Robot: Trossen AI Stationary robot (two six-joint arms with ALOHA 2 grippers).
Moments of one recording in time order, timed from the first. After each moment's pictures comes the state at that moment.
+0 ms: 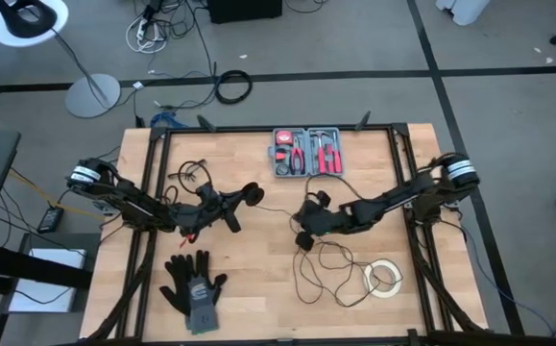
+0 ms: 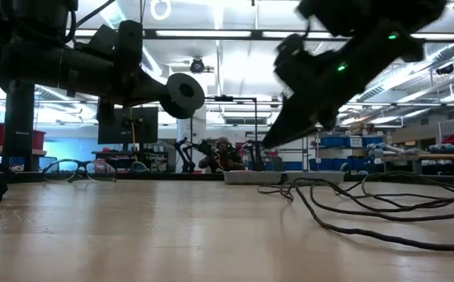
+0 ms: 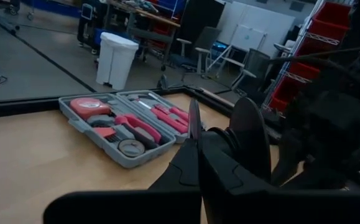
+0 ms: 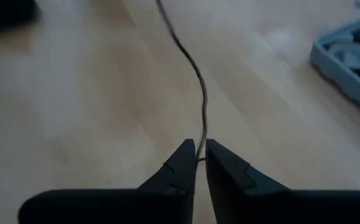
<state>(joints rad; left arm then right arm) -0.25 1.48 0.26 1.22 -0.85 -0.40 0.22 1.65 0.78 0.13 0.50 0.48</state>
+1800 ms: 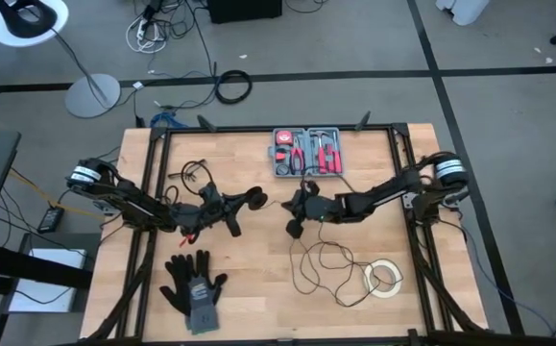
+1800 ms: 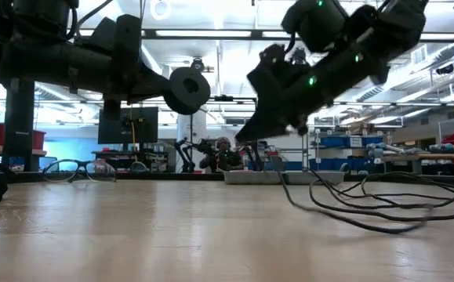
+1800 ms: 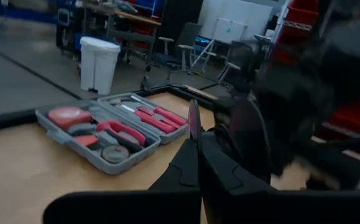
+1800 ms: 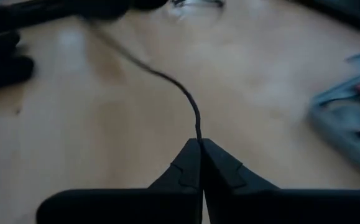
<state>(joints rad) -0.25 1.49 0.27 1.22 -0.77 -0.29 0.10 1.73 0.79 0.41 0.44 0.35</state>
